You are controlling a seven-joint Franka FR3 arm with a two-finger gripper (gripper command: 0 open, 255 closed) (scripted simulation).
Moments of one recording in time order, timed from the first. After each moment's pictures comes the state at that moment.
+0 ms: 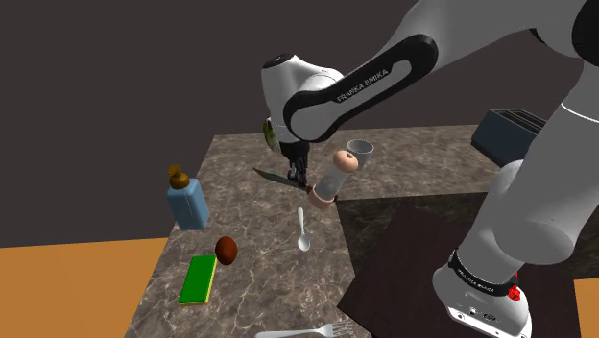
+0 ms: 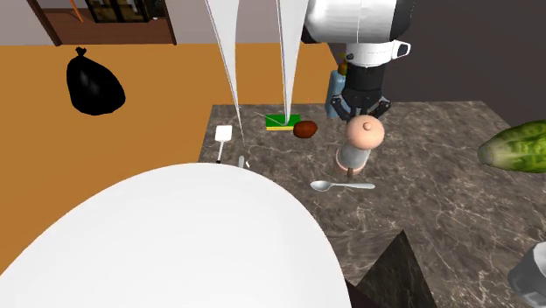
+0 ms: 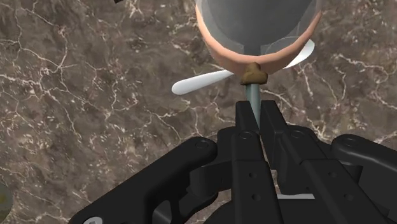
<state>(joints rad) 0.06 -0.05 0.22 -2.23 -0.12 2.07 -0.08</state>
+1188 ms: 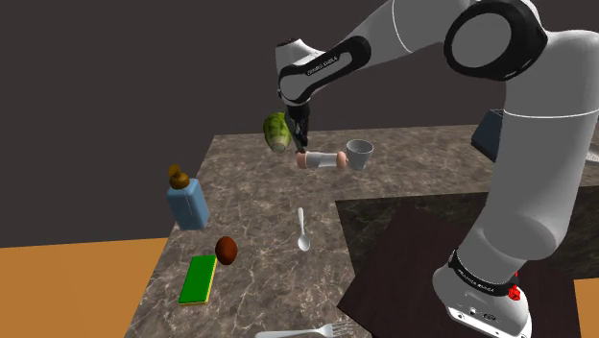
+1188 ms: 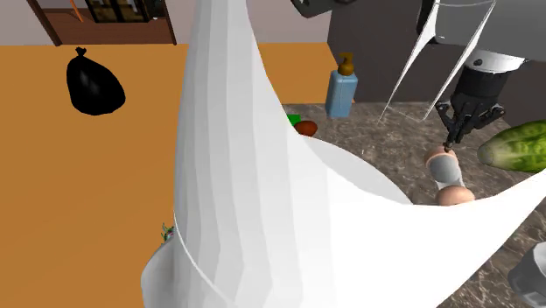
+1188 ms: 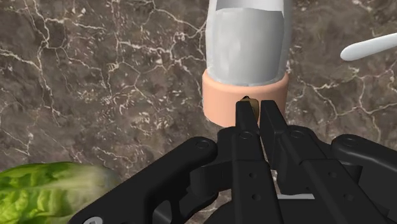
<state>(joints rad) -0.12 0.30 0.06 -1.79 -0.18 2.02 -0.42</state>
